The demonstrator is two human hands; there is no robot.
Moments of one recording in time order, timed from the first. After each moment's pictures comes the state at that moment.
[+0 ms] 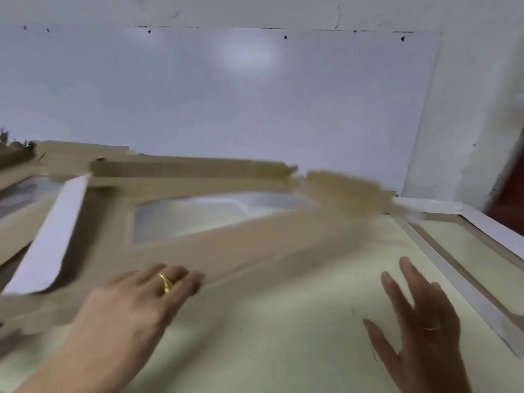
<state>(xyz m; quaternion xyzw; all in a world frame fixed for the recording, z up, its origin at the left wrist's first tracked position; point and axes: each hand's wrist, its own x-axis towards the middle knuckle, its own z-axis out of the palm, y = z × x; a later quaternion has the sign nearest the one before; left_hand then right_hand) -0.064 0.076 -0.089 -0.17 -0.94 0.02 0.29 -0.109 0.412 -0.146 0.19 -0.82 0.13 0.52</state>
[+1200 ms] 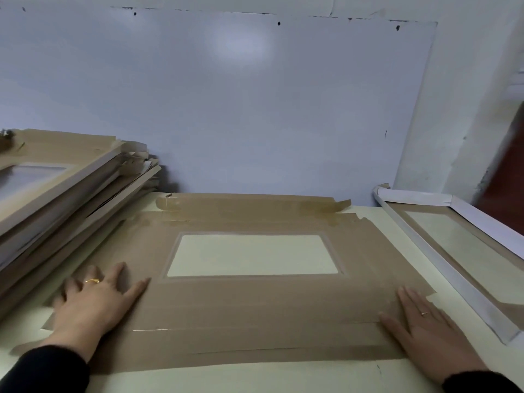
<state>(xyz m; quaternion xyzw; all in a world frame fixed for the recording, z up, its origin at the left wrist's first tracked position) -0.137 -0.001 -0.170 0.29 -0.95 -0.08 0.00 -0.134 0.472 -0.175 -0.04 -1.00 0.04 -0.01</state>
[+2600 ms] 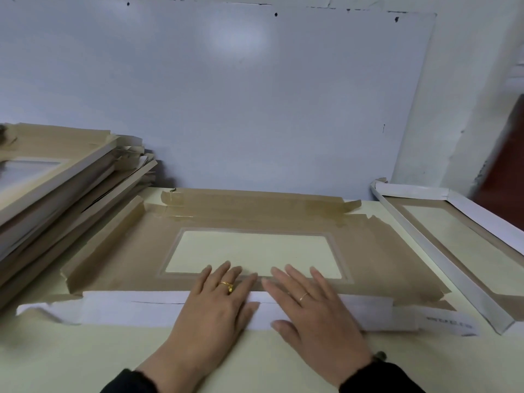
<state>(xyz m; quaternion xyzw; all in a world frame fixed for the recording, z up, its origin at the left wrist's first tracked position) -0.103 0.155 -0.142 -0.11 -0.99 -0.03 0.12 -0.116 0.343 -0.151 0.31 -0.93 0.01 0.20</state>
